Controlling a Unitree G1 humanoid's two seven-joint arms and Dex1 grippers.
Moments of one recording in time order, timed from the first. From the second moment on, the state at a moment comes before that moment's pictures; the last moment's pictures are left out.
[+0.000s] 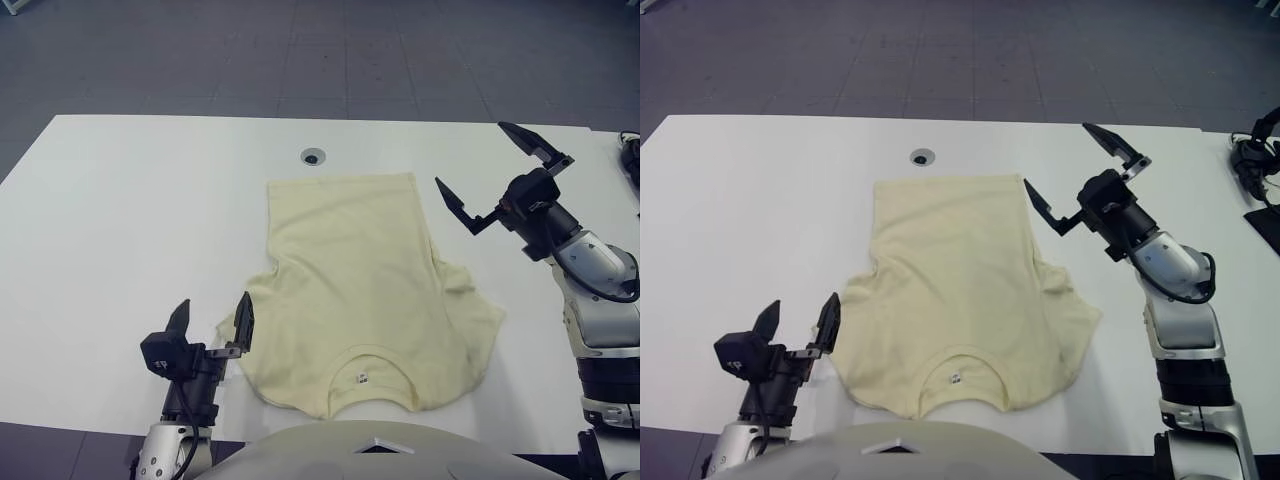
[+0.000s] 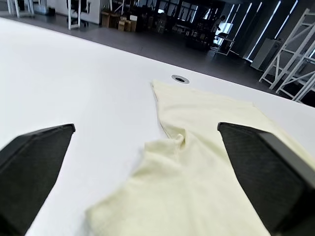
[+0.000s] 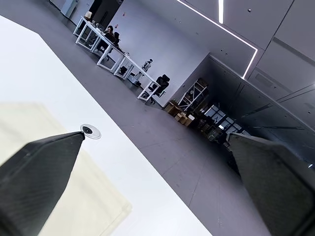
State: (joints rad) left arm 0.93 -0.02 -0.03 -0.72 -0.46 0.02 -0.21; right arm -0.11 -0.65 -0.09 -0.13 0.15 -0.22 0.49
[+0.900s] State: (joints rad) left arm 0.85 -0.06 0.02 -0.58 -0.65 0.20 -0.09; right arm -0.12 -0.63 -0.11 -0.10 0.12 -0.24 0.52
